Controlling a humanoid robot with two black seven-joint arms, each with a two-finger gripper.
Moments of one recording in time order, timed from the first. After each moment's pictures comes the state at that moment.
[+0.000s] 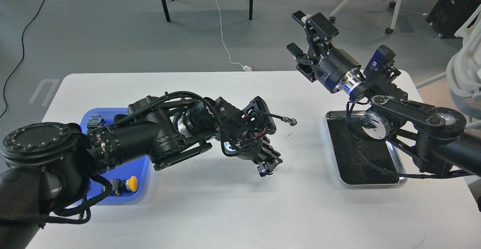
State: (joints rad) left arm -1.09 -0.04 -0.14 -0.89 2.18 -0.49 -0.49; right arm 0.96 -0.44 0.24 1.15 -0.32 -0.06 0.49
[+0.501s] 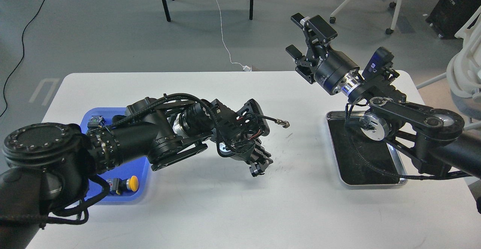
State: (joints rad) left arm -1.08 -0.04 -0.09 -0.83 2.18 -0.49 -0.49; right arm 0.95 -0.44 0.24 1.15 -0.32 -0.06 0.49
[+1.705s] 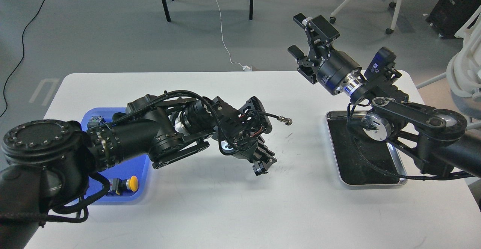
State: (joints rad) left arm -1.12 -0.04 -0.10 -0.85 2.11 -0.49 -0.49; right arm 0.95 -0.45 0.24 1.15 -0.32 -0.06 0.49
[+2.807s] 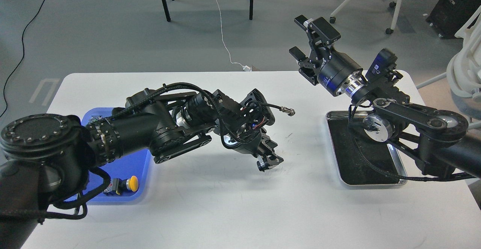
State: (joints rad) left arm -1.14 -0.04 -0.10 -0.85 2.06 -0.49 -0.49; right arm 0.94 -0.45 0.24 1.15 -0.32 -0.06 0.49
